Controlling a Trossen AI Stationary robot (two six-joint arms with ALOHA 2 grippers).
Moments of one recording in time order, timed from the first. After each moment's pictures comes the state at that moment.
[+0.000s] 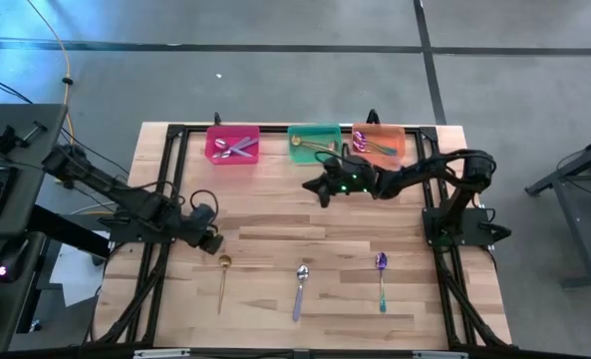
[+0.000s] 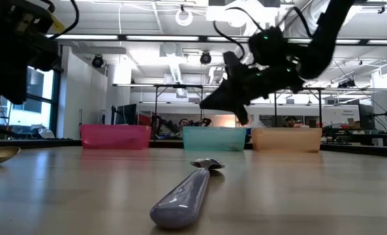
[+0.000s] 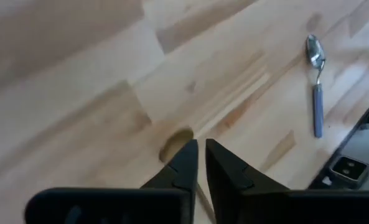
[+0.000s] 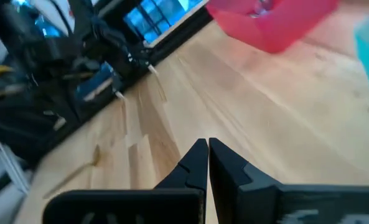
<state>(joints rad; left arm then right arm) -0.45 0.84 0.48 -0.63 -0.12 -1.50 -0.29 1.74 0.67 0.77 -0.21 0.55</state>
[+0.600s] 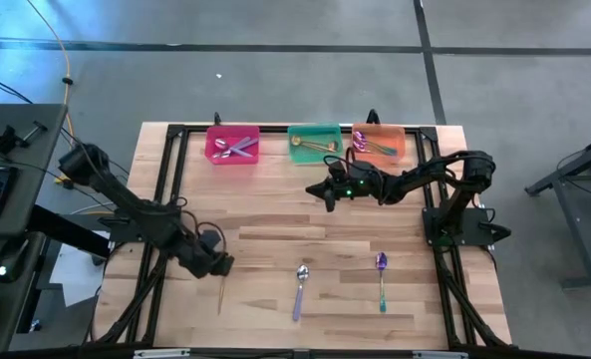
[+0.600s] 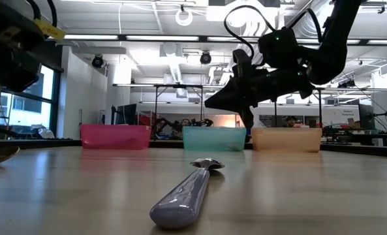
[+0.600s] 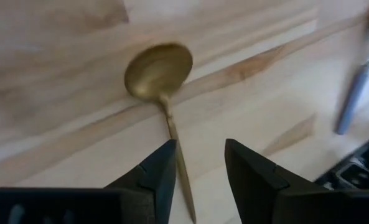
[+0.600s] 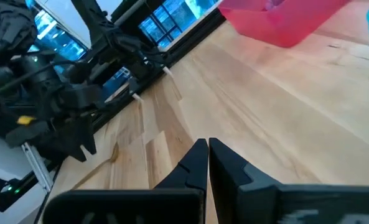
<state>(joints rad) -0.66 1.20 0.51 -0.37 -0.10 -1.93 -0.27 1.74 0.57 0.93 -0.22 0.60</state>
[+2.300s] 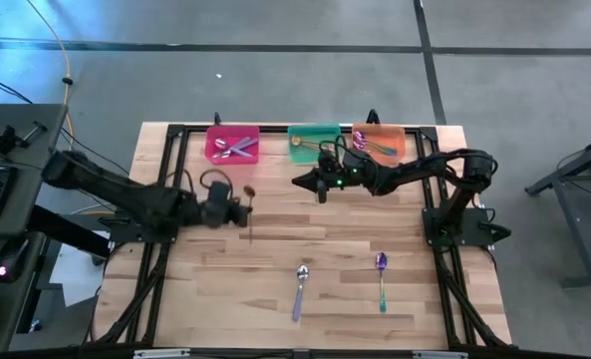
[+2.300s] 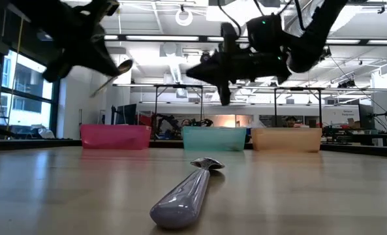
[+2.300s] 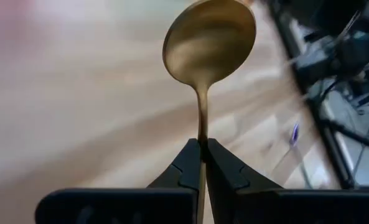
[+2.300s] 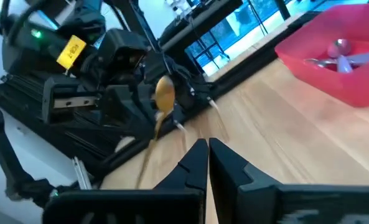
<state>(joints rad) -0.27 1.05 0.62 -0.33 -0.54 -1.35 -0.29 1.74 0.75 0.90 -0.35 0.60</state>
